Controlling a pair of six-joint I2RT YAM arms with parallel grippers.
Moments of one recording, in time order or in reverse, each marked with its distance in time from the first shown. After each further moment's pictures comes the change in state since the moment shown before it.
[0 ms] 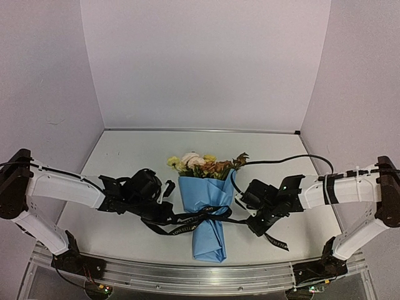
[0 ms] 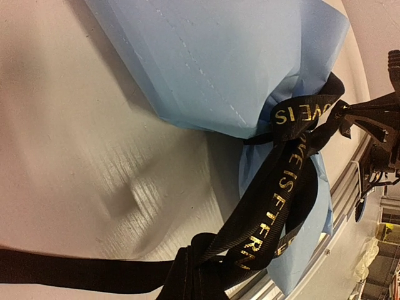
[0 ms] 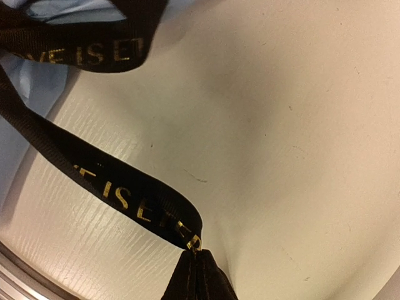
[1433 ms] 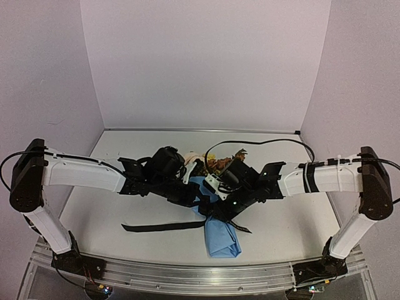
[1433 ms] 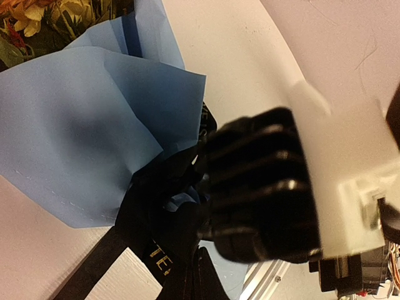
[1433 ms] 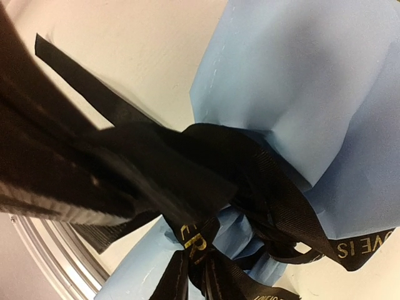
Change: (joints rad) left arm -0.027 0.175 0.342 0.012 0.073 0.103; right arm 0.000 0.184 0.253 0.223 -0.308 0.022
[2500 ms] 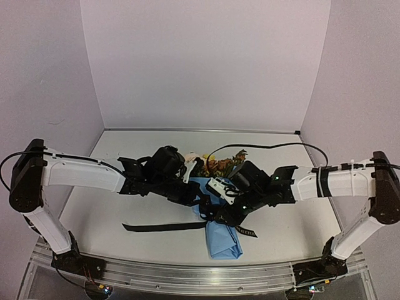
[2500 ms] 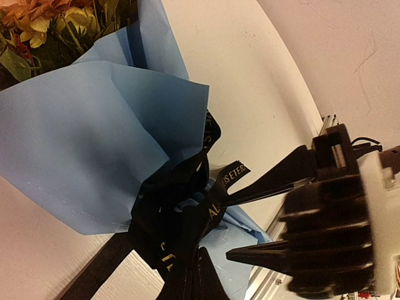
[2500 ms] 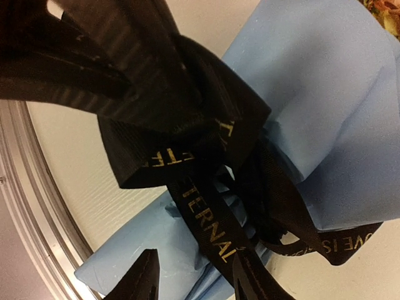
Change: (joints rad) left arm -0.007 -0.004 0.002 0.000 -0.022 0.004; right arm 0.000 -0.113 -0.104 0.040 0.000 -0.171
